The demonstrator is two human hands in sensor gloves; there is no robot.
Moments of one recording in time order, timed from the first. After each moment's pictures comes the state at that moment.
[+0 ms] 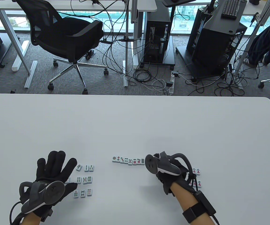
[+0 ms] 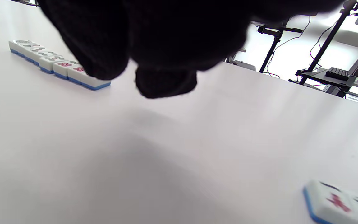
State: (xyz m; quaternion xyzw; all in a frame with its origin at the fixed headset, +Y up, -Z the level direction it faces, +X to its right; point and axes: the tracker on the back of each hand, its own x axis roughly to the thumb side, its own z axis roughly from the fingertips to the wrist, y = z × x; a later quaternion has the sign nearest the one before) left_hand -0.284 -0.709 -0.217 0.07 -0.09 -0.01 0.99; right_hand 0.123 -0.724 -0.322 -0.18 -0.11 -0.97 0.11
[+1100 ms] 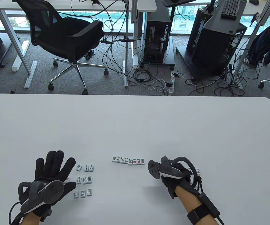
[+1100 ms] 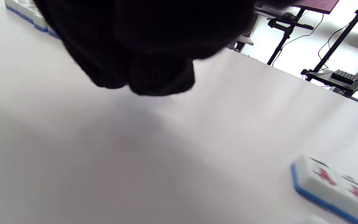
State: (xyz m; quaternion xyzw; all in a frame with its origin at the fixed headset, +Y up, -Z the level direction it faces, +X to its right) left_hand -0.285 -0.705 -0.217 0.07 -0.09 -0.01 0.99; right_hand 0.103 -0.747 -0.333 -0.20 -0.09 -0.97 0.14
